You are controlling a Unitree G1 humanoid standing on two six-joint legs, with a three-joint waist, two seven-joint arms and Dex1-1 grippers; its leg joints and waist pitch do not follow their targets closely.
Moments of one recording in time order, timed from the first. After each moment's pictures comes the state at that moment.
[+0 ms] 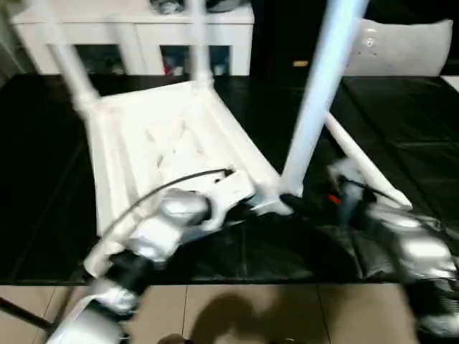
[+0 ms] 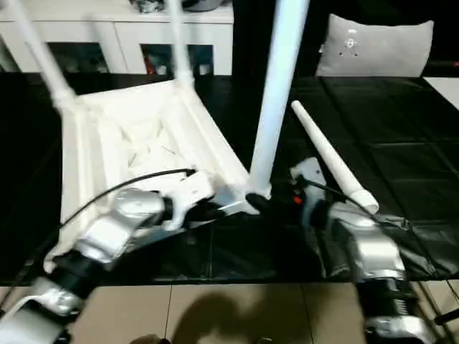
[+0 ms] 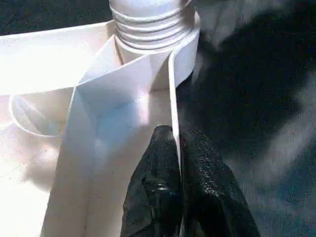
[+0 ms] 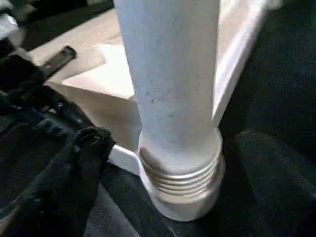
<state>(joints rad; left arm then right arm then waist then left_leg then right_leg) -0.54 0.26 -0.38 0.37 0.08 0.26 -0.92 -0.34 -0.42 -0.03 0.30 0.29 0.31 0.98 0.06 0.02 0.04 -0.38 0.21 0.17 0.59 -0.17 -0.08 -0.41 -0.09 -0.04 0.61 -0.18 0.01</state>
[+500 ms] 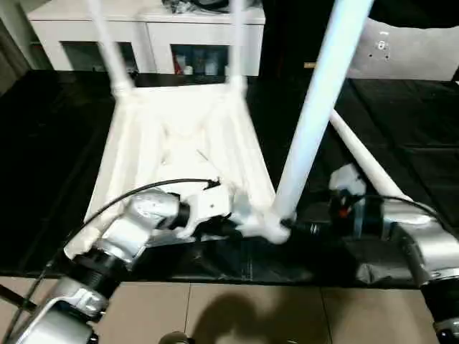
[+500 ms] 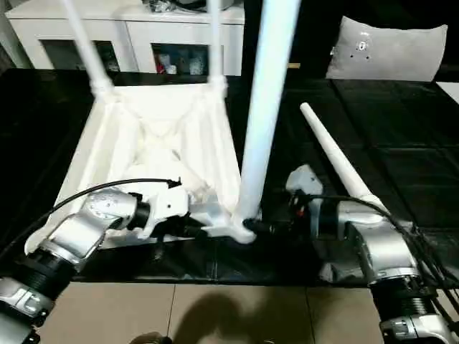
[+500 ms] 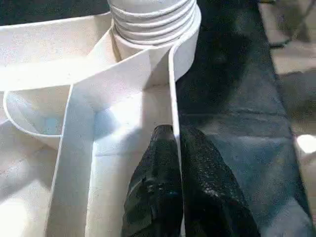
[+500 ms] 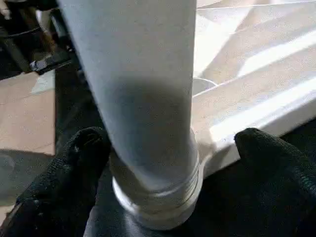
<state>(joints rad) -0.52 0.42 -0.43 0.35 0.03 0.10 -1.22 -0.35 -0.52 0.10 0.29 0.26 0.23 1.23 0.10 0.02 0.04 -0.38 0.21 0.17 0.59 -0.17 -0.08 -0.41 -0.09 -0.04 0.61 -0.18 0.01</state>
